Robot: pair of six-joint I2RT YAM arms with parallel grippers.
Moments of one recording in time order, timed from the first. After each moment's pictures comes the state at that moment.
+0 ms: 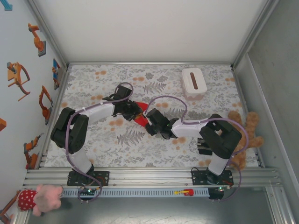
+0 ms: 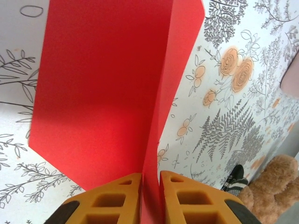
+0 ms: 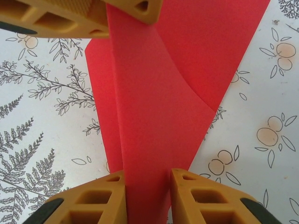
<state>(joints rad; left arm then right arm) -0.56 1.76 1.07 -0.36 0.39 -1.12 0.91 1.75 0.87 -0.01 0.10 0.18</state>
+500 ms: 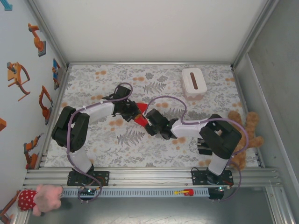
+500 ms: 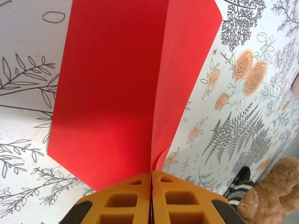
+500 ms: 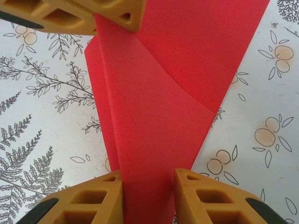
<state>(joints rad) -0.54 1.78 1.08 -0.38 0.40 -1.10 0.92 1.75 0.87 -0.02 0.12 0.17</state>
